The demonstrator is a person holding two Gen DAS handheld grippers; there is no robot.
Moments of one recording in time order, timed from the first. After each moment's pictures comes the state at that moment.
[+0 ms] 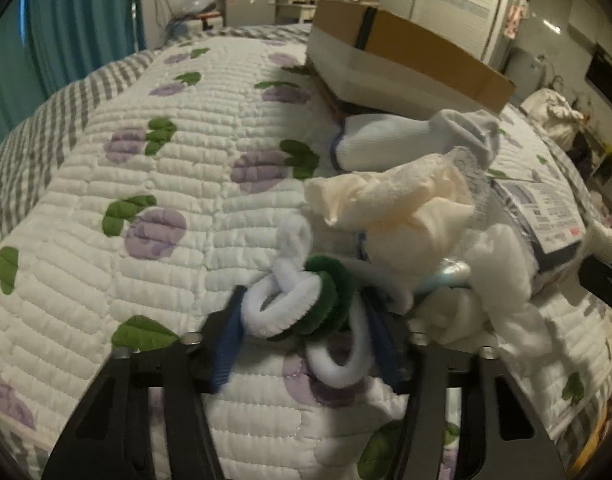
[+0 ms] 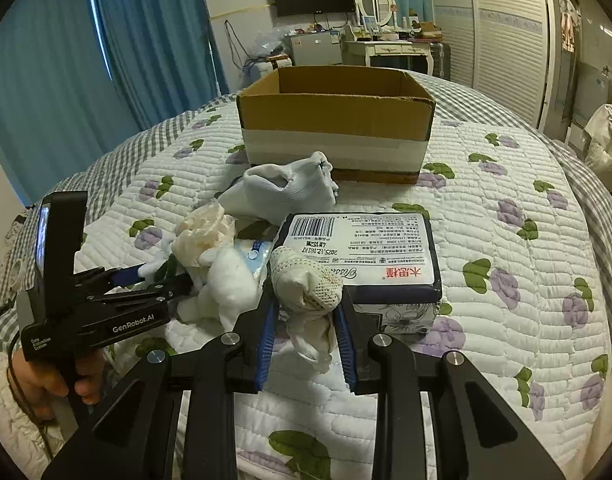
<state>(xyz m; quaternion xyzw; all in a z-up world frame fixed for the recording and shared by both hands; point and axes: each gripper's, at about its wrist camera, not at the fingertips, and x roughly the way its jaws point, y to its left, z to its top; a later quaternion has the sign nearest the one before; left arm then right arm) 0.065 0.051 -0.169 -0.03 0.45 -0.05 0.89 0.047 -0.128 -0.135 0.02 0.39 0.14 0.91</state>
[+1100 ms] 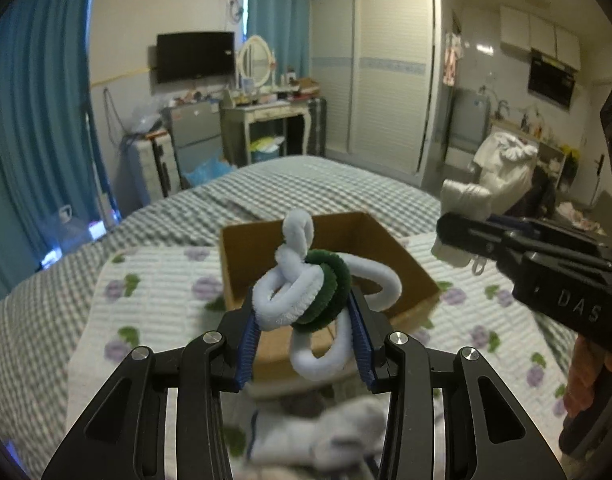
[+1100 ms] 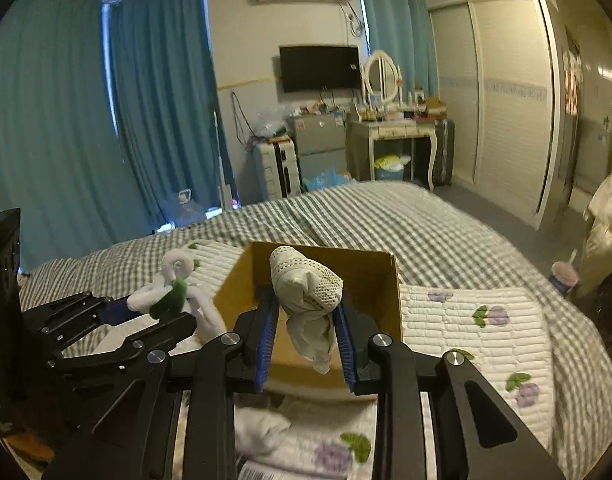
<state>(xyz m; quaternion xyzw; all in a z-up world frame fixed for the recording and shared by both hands) 0.197 -0.028 -0.012 0.03 0.30 -0.12 0.94 0.223 -0.157 0.000 0.03 0.28 0.15 0.95</state>
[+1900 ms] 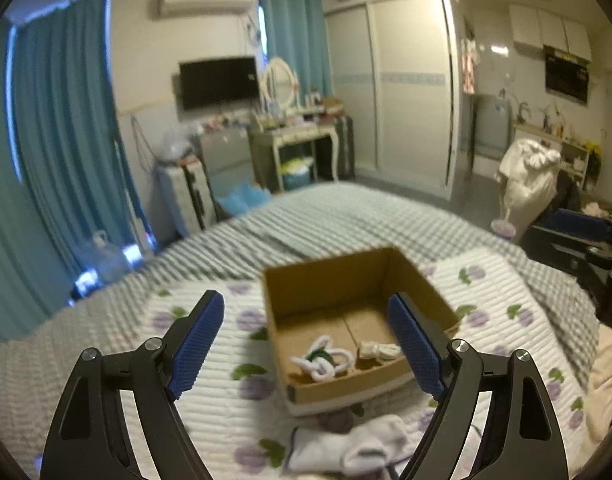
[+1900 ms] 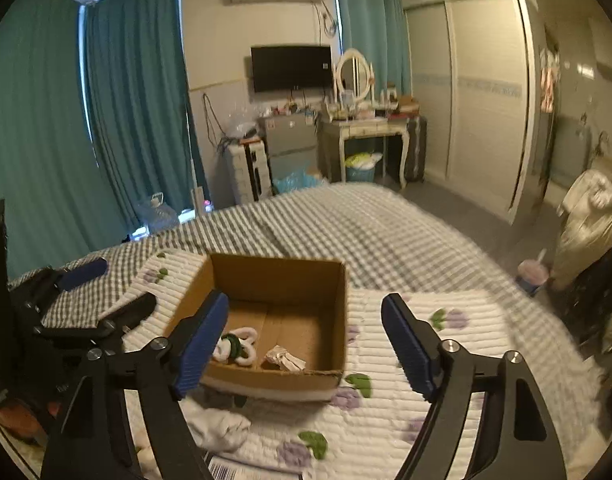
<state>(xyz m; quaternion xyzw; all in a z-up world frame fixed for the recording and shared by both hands) 0.152 -0.017 0.057 0.06 0.25 -0.06 0.96 0.171 -0.197 0.060 0.00 0.26 0.10 0.96</state>
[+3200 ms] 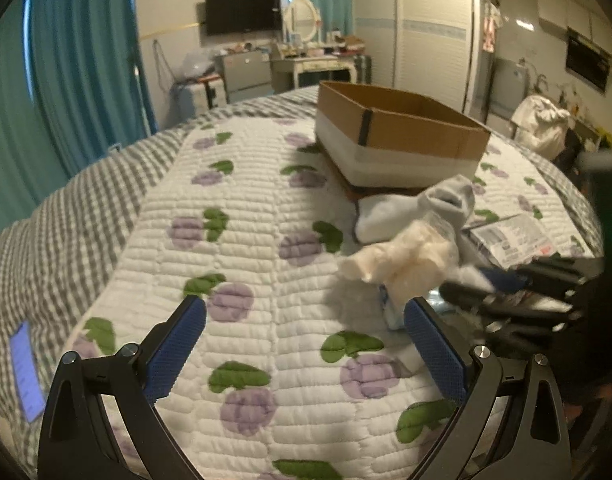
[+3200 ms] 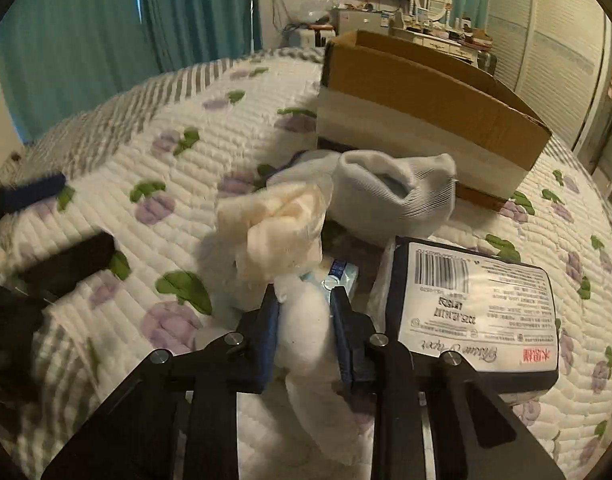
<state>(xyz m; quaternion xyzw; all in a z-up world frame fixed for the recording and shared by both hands) 0.046 0.078 -0.116 0.04 0.36 -0.05 0.93 0.092 -0.050 -0.153 -0.04 0.41 0.20 0.89</state>
